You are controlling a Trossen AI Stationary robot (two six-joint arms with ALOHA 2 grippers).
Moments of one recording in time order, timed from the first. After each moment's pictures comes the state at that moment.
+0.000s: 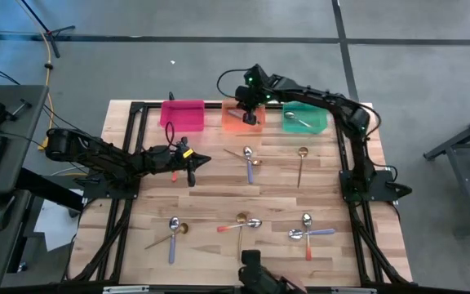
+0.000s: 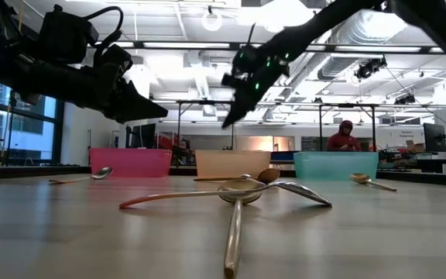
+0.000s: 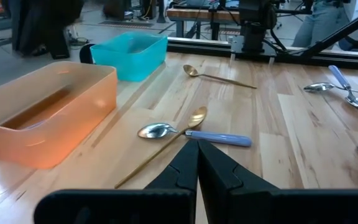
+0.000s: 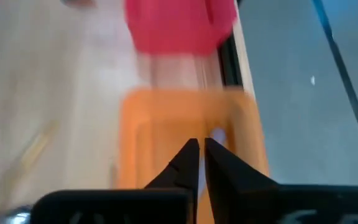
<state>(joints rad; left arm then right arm) 0.14 1.36 0.17 0.99 -0.12 -0.04 -0.62 2.05 1.70 -0.49 -0.27 -0.54</state>
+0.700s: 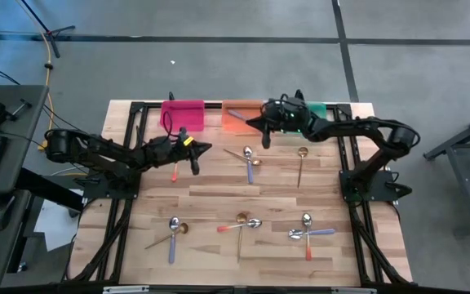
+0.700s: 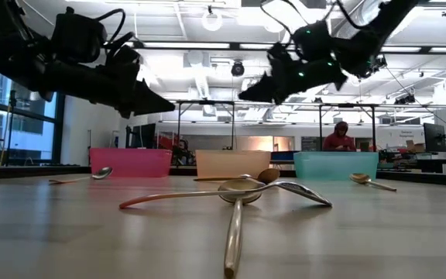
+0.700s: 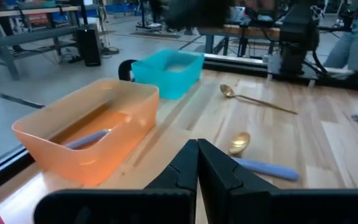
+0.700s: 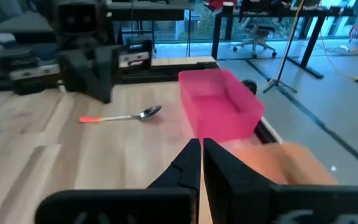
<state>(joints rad) 0.26 1.36 0.22 0.98 -0.12 -0.04 -0.52 1.58 0.77 0.58 -0.34 -0.12</state>
